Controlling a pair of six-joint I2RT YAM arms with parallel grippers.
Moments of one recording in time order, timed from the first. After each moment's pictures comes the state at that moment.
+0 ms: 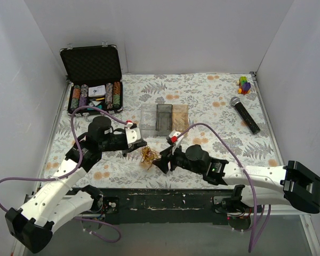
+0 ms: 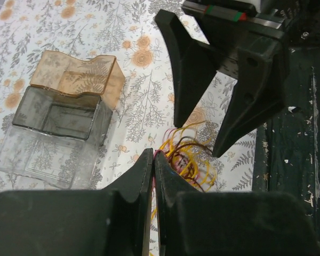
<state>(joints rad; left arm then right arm) -0.54 0.84 0.82 -0.41 0.70 0.52 1.18 1.12 0.48 0.40 0.07 0.30</state>
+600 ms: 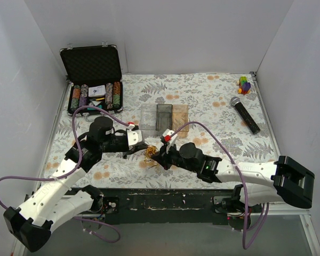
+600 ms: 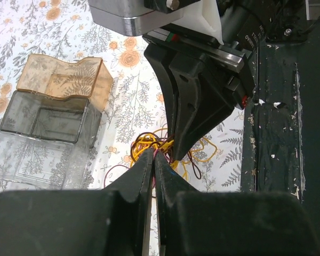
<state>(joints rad) -0.59 0.85 0.84 -0.47 0.70 0.52 1.18 1.25 0.57 0.43 0.06 0.26</state>
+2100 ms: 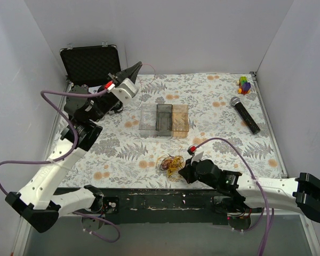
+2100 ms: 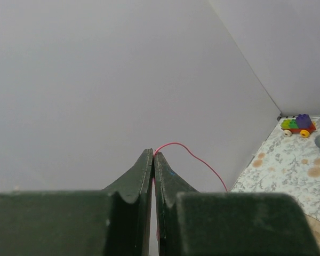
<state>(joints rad) -0.59 1.07 1.32 0.18 0.27 0.63 1.18 0.92 0.19 0.20 0.25 0.58</state>
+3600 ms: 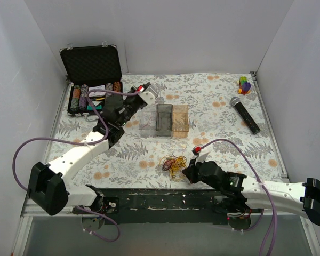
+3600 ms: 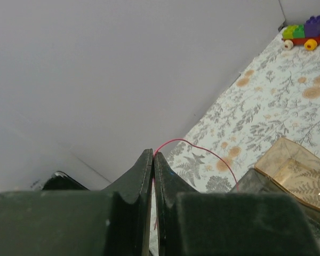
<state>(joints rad) -0.59 1.24 0.98 0.44 0.08 0.63 1.18 0.81 0.15 0.12 0.31 0.61</state>
